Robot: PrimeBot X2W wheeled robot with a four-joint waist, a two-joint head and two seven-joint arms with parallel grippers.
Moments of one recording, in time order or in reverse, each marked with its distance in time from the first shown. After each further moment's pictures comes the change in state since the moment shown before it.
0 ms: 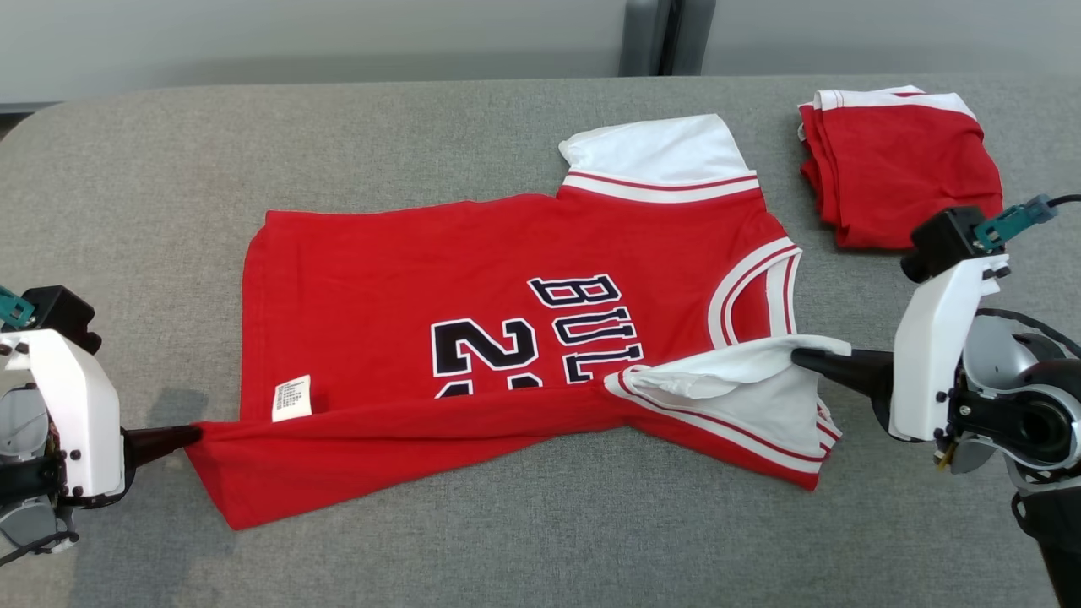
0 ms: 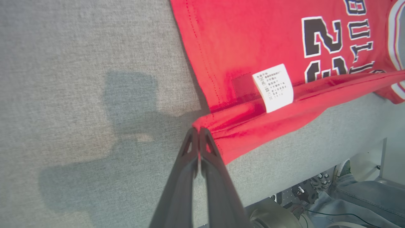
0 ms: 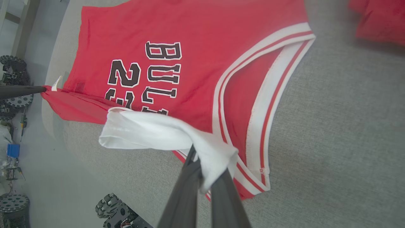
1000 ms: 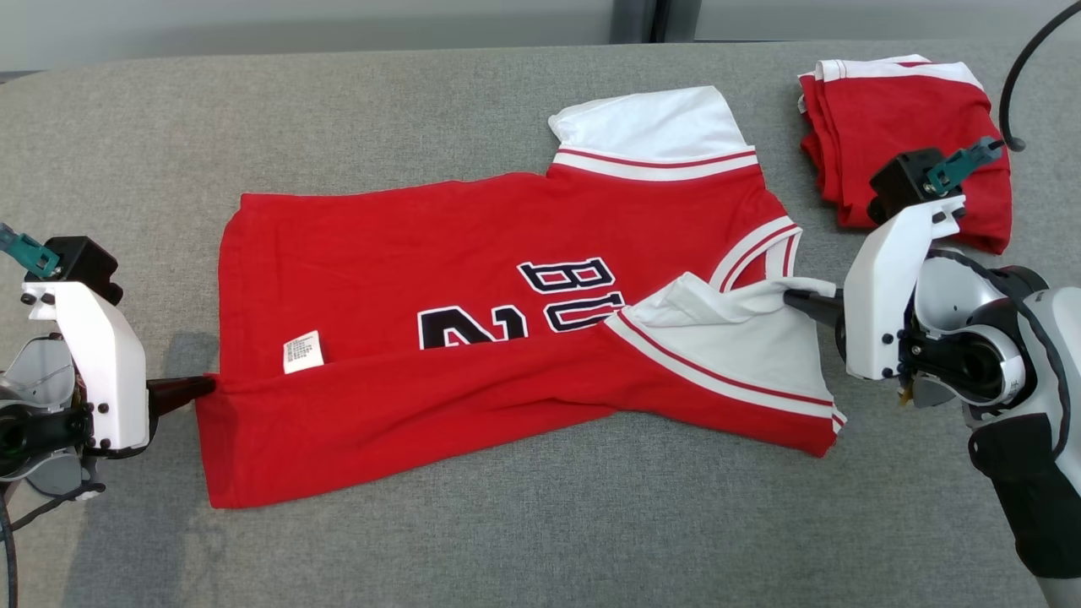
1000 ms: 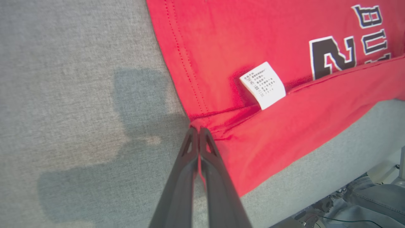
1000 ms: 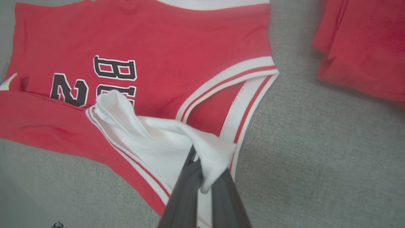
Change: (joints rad) left arm -0.085 -0.088 -0.002 0.083 0.080 -0.002 -0.001; right arm -0.172 0.050 0.080 0.185 -0.200 0.000 -0.078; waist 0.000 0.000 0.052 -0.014
